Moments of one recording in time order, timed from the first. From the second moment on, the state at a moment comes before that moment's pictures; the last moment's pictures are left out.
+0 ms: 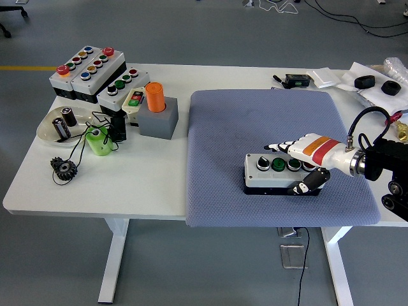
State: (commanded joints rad) left arm -0.12 0.11 -0.29 -0.18 0.03 0.31 -0.03; right arm 0.87 -0.58 0.33 1.13 -1.84 -0.05 0.27
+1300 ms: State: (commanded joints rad) left arm -0.12 0.12 -0.30 -0.18 0.04 0.30 -0.03; right arm 0.58 -0.82 0.75 1.48 -1.62 -0.10 0.16
